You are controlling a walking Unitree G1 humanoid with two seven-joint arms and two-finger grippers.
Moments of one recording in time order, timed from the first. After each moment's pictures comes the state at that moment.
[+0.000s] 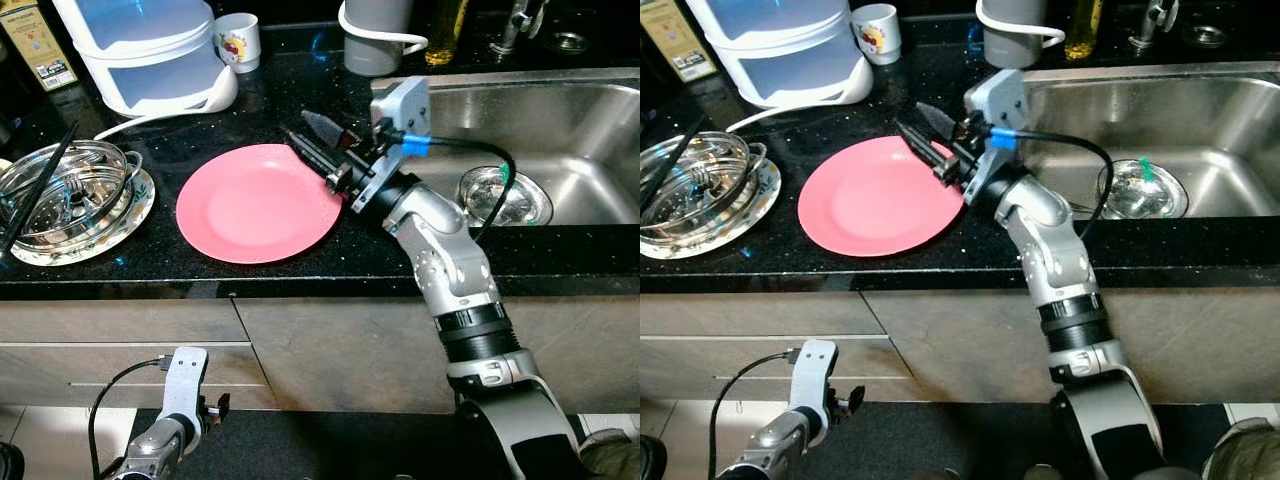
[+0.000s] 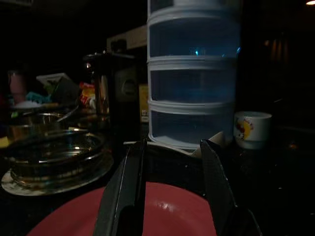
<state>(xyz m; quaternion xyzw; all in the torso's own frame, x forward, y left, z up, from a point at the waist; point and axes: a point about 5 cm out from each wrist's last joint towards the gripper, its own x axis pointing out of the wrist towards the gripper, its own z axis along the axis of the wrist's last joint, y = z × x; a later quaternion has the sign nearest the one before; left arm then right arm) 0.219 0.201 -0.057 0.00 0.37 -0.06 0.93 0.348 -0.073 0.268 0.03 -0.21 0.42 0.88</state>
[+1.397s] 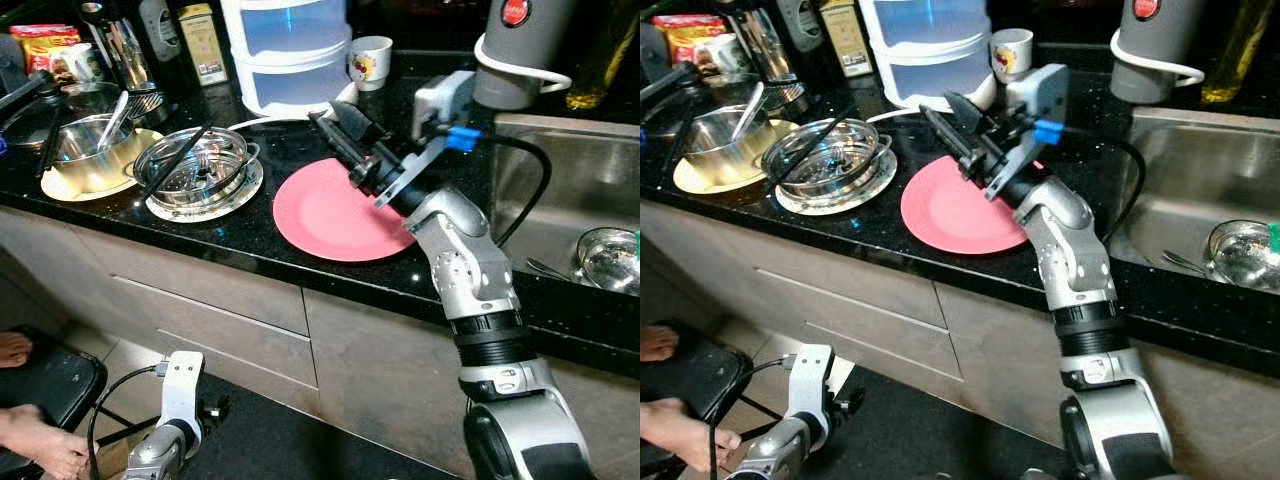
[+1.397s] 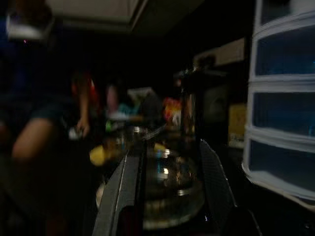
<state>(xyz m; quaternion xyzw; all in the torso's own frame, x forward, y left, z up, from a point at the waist) 0.216 0.203 -0.057 -0.02 0.35 -0.04 0.94 0.340 -0.087 0.257 0.02 -0.20 0.42 0.88</state>
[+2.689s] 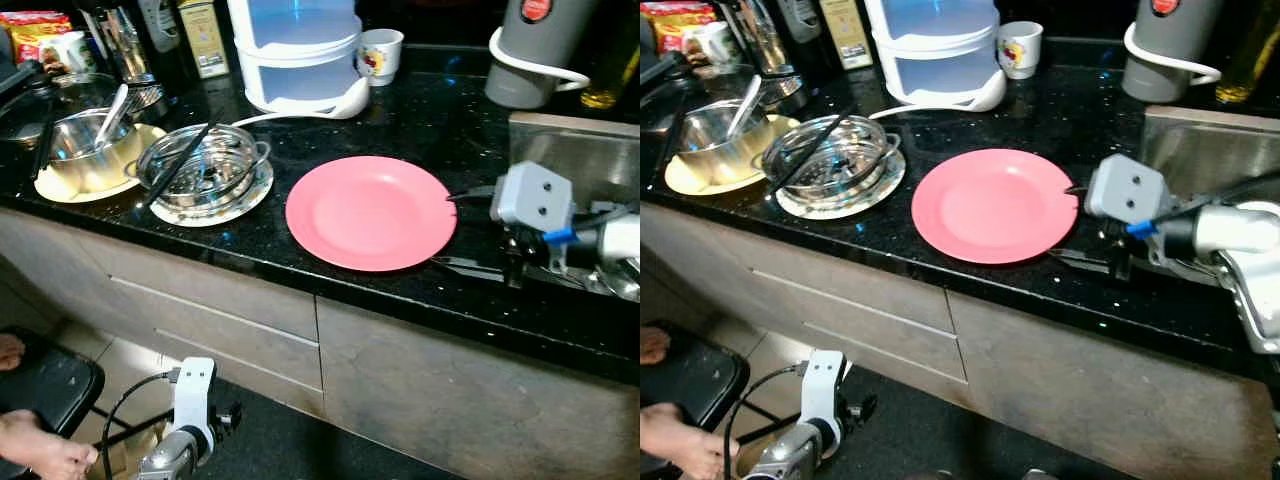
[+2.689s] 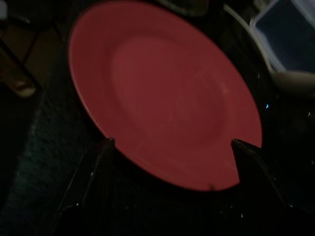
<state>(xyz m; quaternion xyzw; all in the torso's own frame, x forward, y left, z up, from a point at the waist) 0.210 0.186 -0.064 -0.04 0.36 -0.05 0.93 0.277 -0.234 0.265 -0.38 0.01 0.44 0.81</state>
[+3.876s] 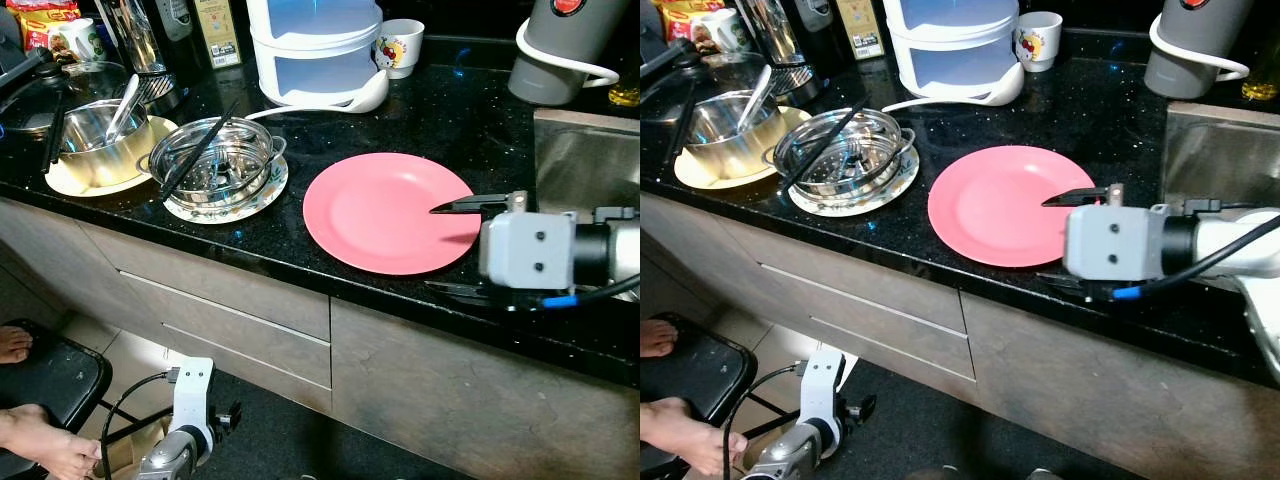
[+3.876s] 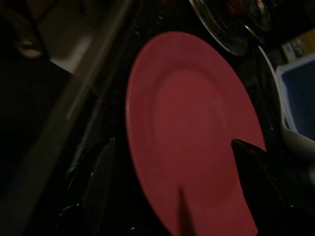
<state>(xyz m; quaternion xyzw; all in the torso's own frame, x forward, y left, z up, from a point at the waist) 0.211 0.187 -0.063 -0.04 0.36 -0.05 0.93 0.260 -0.197 0.266 -0.50 -0.02 0.47 0.73</state>
